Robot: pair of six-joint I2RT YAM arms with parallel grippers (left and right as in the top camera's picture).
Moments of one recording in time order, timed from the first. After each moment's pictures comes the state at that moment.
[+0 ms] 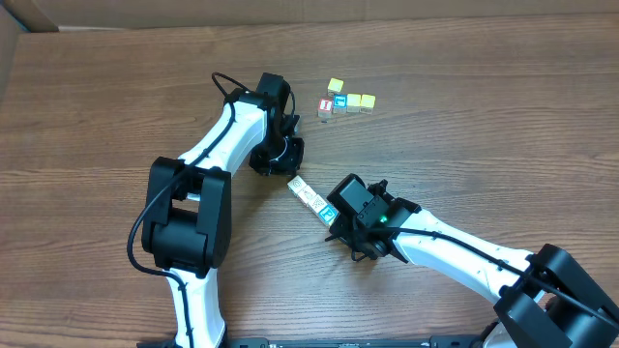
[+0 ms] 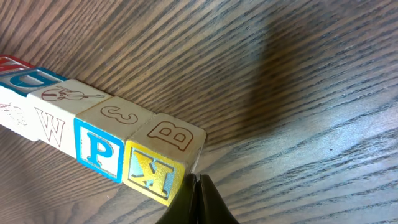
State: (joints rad) left arm -0.27 2.11 1.53 -0.98 0.22 -0.12; right arm 0.81 1.65 0.89 -0.48 -0.05 1.40
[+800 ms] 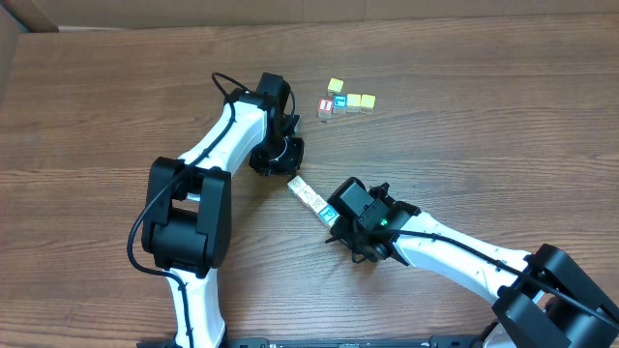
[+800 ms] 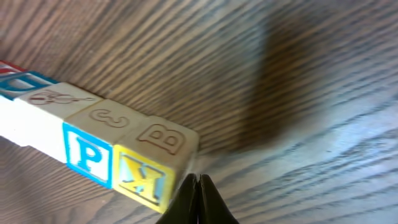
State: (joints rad) left arm -0.27 2.11 1.53 -0.98 0.22 -0.12; right arm 0.81 1.65 0.86 -0.45 -0.05 1.43
